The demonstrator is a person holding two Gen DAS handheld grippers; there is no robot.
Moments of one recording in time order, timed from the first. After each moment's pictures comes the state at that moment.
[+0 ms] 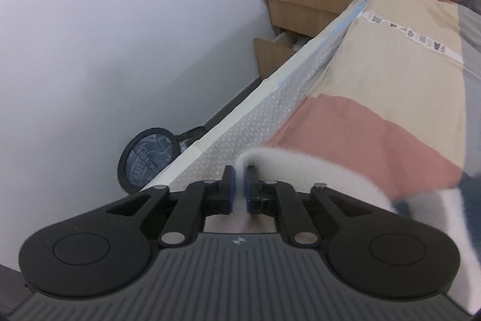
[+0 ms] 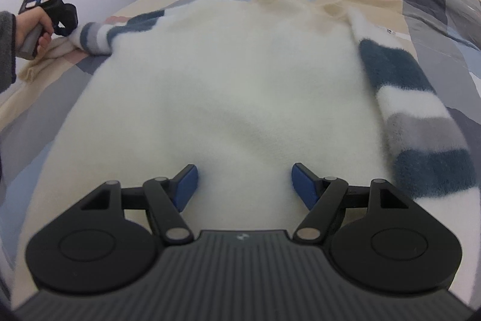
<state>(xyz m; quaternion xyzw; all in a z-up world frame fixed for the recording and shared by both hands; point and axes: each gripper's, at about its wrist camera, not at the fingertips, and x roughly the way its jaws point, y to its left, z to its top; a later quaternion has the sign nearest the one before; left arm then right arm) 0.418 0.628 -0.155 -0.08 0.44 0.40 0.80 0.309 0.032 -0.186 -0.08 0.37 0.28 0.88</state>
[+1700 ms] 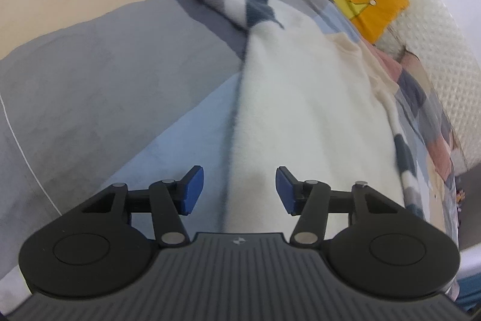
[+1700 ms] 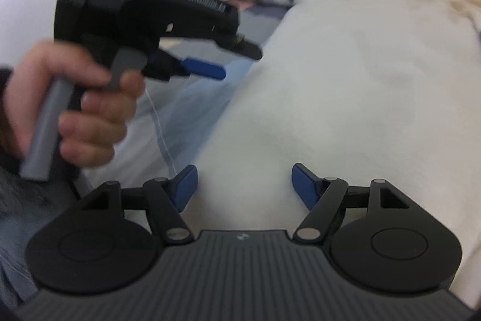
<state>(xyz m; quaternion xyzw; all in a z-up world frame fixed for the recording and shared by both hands) 0.161 0.305 -0.167 -0.37 0.36 0.17 0.84 0.170 0.063 -0.174 -0.12 0.40 0.49 0.77</state>
